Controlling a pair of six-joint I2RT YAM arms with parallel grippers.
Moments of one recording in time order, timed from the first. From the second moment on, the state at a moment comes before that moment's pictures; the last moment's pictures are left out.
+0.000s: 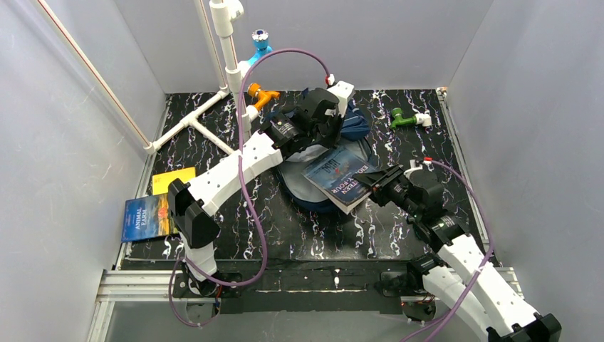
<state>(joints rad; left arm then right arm) -0.88 1.80 1.92 -0.71 -0.14 -0.22 0.47 0.64 0.57 -0.23 -0.17 1.43</state>
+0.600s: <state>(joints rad) -0.89 1.75 1.92 -0.74 -0.10 -0.29 0.46 1.02 0.42 0.32 0.00 1.40</state>
